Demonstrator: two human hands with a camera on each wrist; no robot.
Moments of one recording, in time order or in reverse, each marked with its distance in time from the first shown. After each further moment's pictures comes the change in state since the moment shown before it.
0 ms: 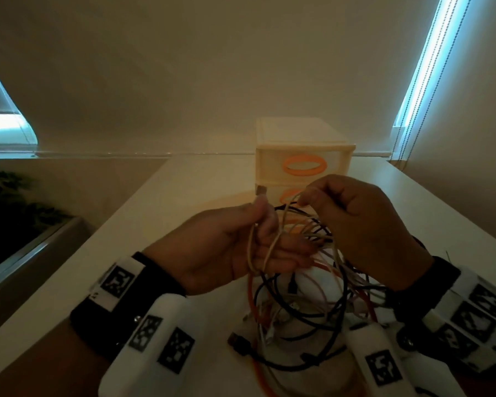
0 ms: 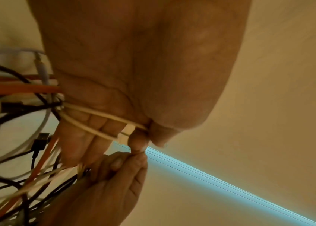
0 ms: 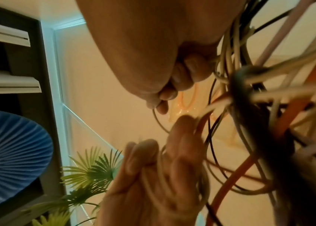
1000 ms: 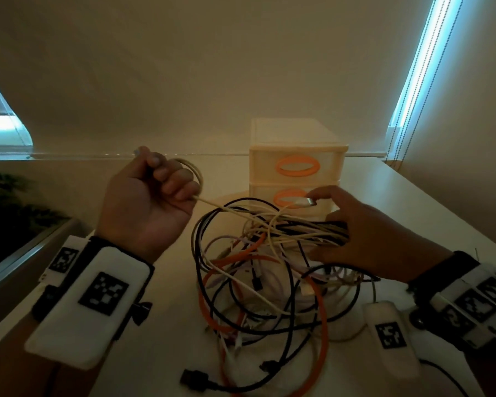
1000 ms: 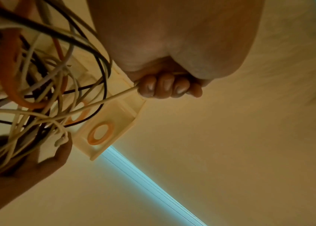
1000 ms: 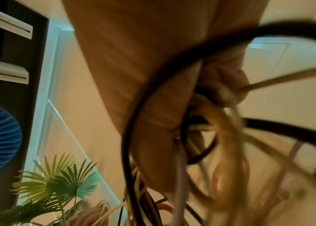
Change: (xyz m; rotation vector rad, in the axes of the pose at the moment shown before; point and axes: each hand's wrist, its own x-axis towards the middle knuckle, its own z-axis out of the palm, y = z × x) left_hand -0.010 0.037 -0.043 -0.459 0.513 0.618; right_hand -0.004 0.027 -0.033 -0.146 -0.504 0.241
